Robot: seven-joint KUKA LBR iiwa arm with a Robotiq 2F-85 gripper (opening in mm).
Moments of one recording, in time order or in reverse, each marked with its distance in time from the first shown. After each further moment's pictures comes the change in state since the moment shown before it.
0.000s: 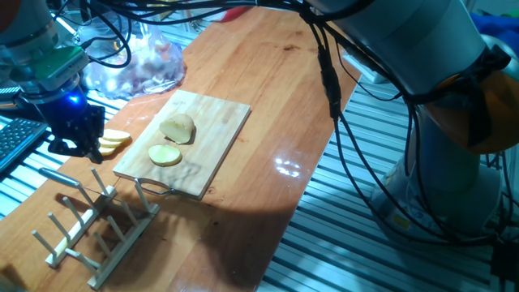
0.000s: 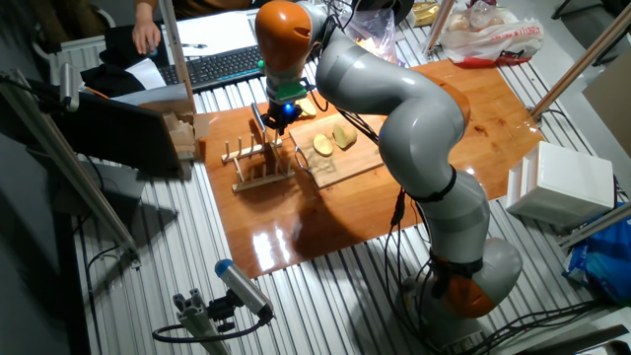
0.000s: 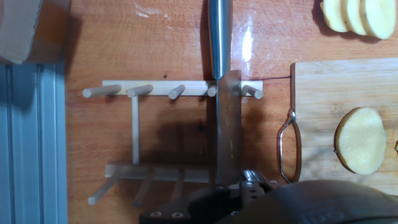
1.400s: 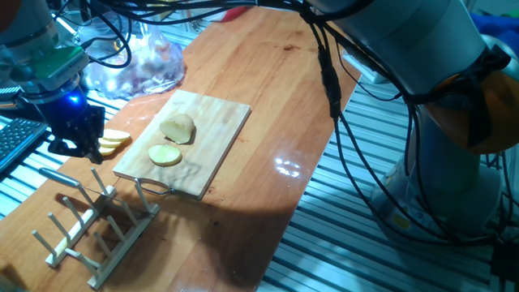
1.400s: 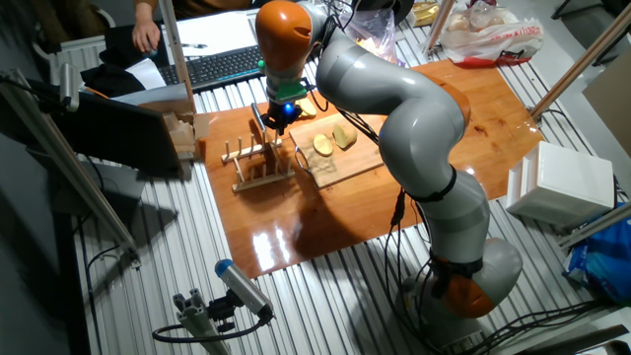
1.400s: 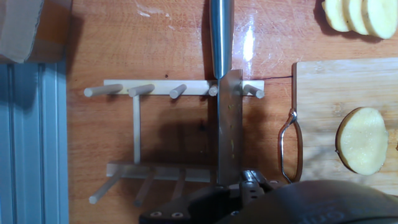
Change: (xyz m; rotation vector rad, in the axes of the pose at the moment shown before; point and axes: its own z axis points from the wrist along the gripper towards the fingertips) arm 0.000 0.001 0.000 -0.005 0.001 -0.002
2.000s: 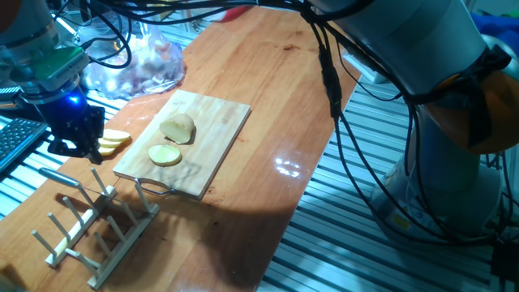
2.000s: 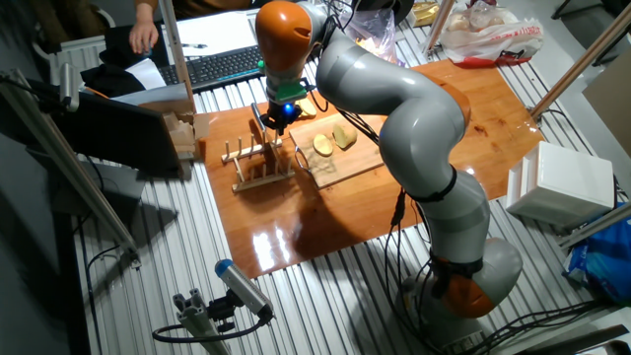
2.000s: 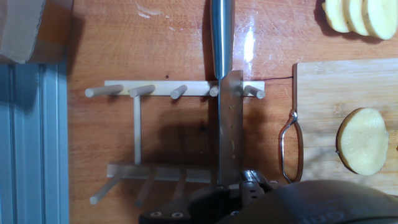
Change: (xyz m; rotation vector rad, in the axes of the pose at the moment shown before) arm 0.000 0.001 0.000 0.000 -0.004 0.000
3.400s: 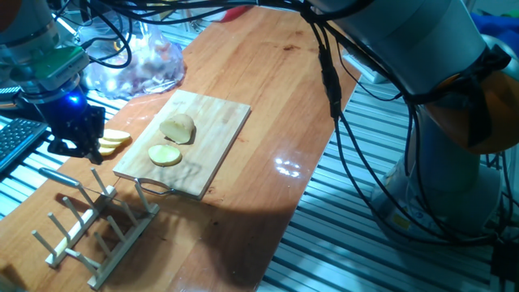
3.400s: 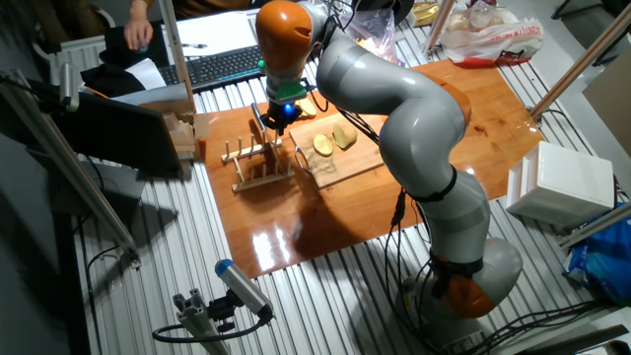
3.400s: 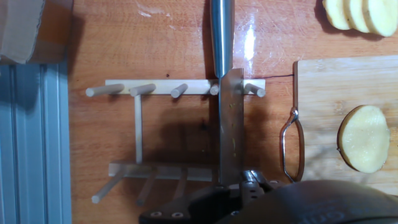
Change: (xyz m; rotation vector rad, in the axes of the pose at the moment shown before) arm 0.001 0.001 -0.001 -0.005 0.004 0.007
